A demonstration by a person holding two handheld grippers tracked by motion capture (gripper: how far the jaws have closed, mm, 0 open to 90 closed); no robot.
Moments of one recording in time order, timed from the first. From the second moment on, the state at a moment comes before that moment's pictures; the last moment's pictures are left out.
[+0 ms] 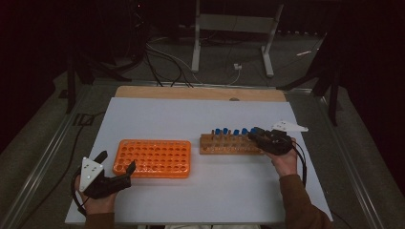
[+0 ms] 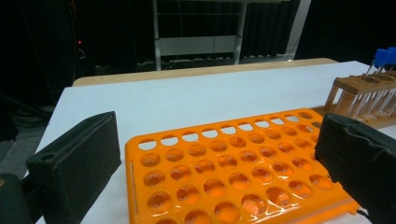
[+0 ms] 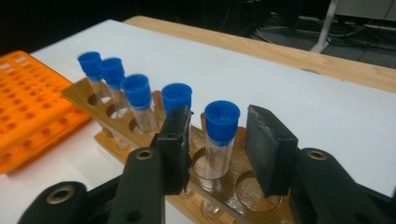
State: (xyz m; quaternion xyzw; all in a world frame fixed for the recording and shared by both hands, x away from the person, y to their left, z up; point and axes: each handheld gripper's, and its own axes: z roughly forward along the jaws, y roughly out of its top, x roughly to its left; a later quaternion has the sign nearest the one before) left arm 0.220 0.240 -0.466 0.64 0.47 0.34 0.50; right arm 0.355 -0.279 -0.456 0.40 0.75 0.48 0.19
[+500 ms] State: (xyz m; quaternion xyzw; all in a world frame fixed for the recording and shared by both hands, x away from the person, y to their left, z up) left arm 0.221 0.239 -0.467 0.65 0.47 0.33 0.49; right arm 0.357 -0.270 -0.463 0.40 0.77 0.46 0.20
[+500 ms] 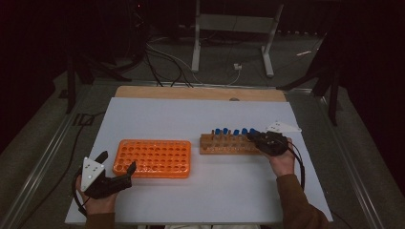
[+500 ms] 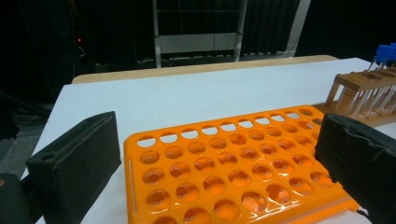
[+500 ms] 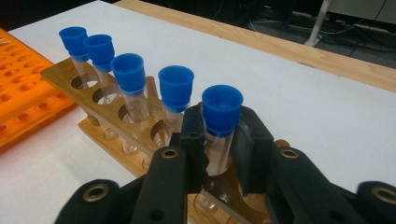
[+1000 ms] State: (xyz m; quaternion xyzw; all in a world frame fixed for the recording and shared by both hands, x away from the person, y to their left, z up) left arm 0.225 0.233 -0.463 0.66 0.48 0.32 0.48; right arm 0.356 -0.273 -0.451 0.39 0.77 0.47 0.21
